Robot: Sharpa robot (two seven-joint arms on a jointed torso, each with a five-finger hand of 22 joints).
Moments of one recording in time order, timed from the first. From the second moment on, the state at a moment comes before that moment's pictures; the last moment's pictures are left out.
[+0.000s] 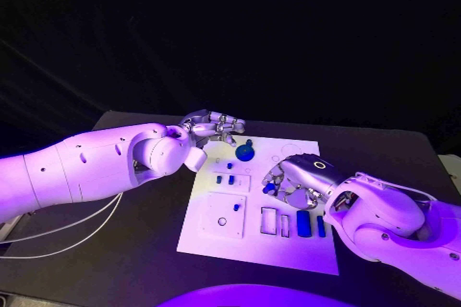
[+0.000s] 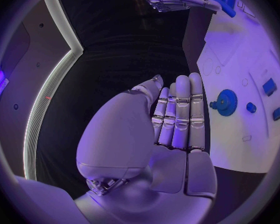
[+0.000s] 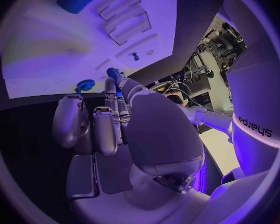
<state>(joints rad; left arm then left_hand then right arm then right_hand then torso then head) 1.17 -0.89 0.00 1.52 -0.06 -0.20 0.14 1.47 -0.15 0.37 0.13 0.06 1.02 0.19 0.11 0.07 1.05 0.12 0.28 0.11 1.07 0.05 0.94 0.39 0.17 0.94 0.14 0.83 0.50 1.15 -0.83 -0.10 1.88 -1.72 -0.30 -0.28 1.45 -0.06 0.33 0.09 0.17 1.14 0.11 0.11 0.15 1.21 0.04 0.24 0.09 1.47 -0.03 1.40 1.28 0.08 1.42 0.08 1.19 1.31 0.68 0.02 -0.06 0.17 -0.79</state>
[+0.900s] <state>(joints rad) 1.17 -0.87 0.00 1.52 -0.06 -0.19 0.13 1.47 -0.14 0.37 0.13 0.06 1.02 0.19 0.11 0.07 1.05 0.12 0.28 0.11 1.07 0.05 0.94 0.39 0.17 0.94 0.14 0.83 0.50 1.05 -0.59 -0.12 1.76 -1.67 -0.33 -0.22 1.43 -0.07 0.35 0.09 0.19 1.14 0.10 0.11 0.15 1.21 0.05 0.22 0.08 1.47 -0.03 1.40 1.28 0.08 1.42 0.08 1.19 1.31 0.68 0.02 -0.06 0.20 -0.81</state>
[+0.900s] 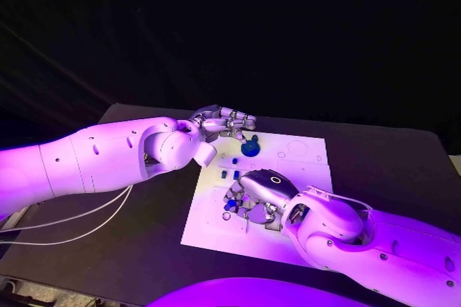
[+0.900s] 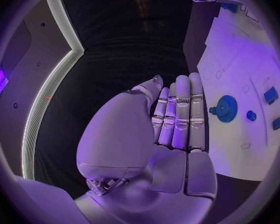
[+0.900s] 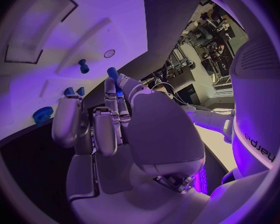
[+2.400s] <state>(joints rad) 1.17 -0.86 0.00 1.52 -0.06 -0.19 0.13 1.47 -0.14 0.37 0.13 0.06 1.02 0.19 0.11 0.07 1.05 0.12 0.29 0.11 1.07 0.05 0.94 0.39 0.17 0.94 0.14 0.82 0.50 1.01 -0.55 -0.13 1.69 -1.64 -0.30 -0.19 1.42 -0.09 0.36 0.08 0.21 1.14 0.10 0.11 0.15 1.22 0.05 0.22 0.08 1.47 -0.03 1.40 1.28 0.08 1.42 0.08 1.19 1.31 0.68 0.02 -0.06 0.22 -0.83</state>
